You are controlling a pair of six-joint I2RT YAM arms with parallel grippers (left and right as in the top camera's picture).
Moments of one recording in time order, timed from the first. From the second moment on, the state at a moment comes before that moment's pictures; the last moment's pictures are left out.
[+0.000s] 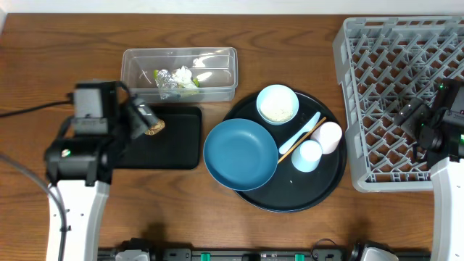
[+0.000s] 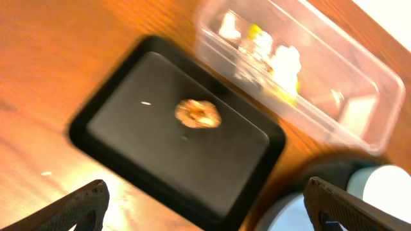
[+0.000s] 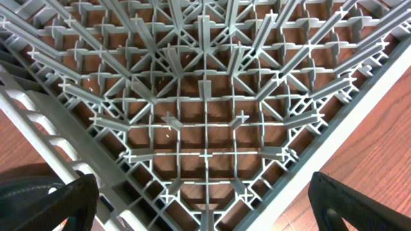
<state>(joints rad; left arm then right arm) 0.02 1.12 1.21 -1.05 -0.11 -0.64 -0.28 1.25 1.14 -0.87 0.26 0.44</state>
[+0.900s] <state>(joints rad) 0.23 1.12 1.21 -1.21 -0.11 -0.80 0.00 1.24 1.14 -0.80 -0.63 0.27</state>
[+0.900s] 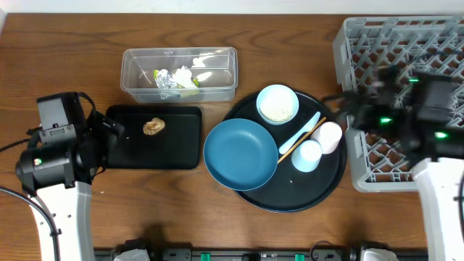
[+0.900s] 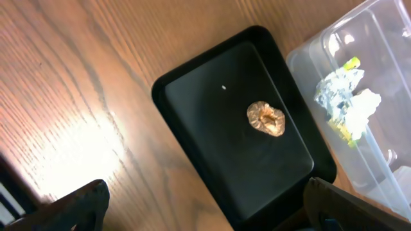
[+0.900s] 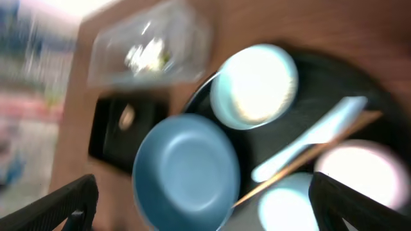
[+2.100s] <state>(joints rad) 0.24 1.13 1.21 -1.23 -0.17 -0.80 0.87 1.74 1.15 -0.69 -0.25 -0.01</state>
